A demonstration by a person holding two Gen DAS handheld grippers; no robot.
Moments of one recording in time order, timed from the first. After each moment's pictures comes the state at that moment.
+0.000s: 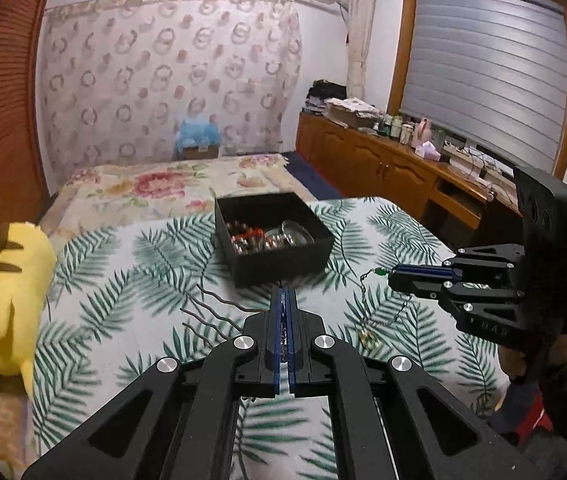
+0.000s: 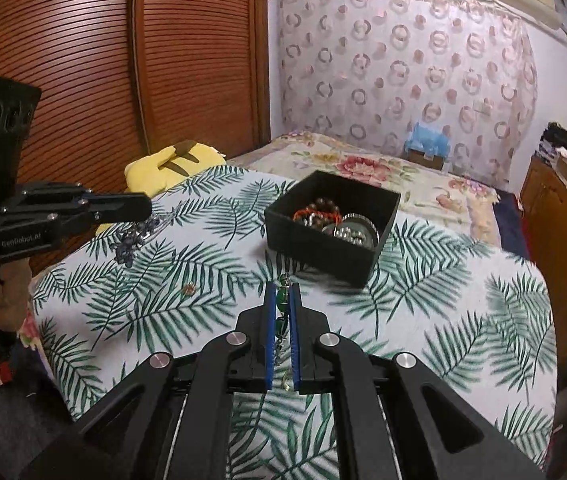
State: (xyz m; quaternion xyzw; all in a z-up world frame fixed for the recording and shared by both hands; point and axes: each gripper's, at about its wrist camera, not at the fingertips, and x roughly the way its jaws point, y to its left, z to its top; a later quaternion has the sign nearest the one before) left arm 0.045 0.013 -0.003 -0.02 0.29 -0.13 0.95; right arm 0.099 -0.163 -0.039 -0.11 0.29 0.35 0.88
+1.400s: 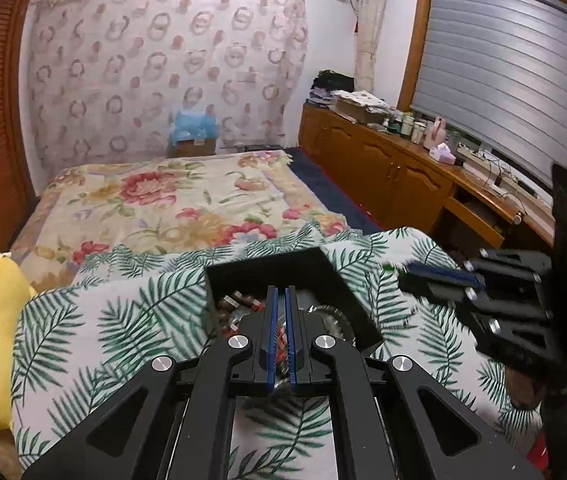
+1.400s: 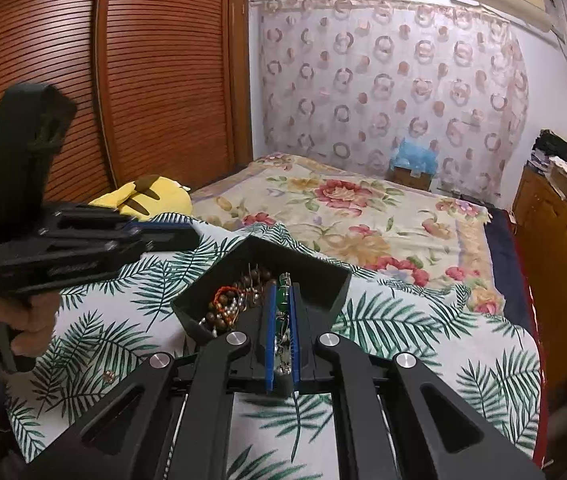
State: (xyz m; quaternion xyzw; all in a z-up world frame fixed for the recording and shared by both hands) left arm 0.189 0.006 -0.001 -0.03 0.32 -0.13 0.94; right arm 0.218 -0.157 -0.016 -0.10 0.27 0.33 0.90
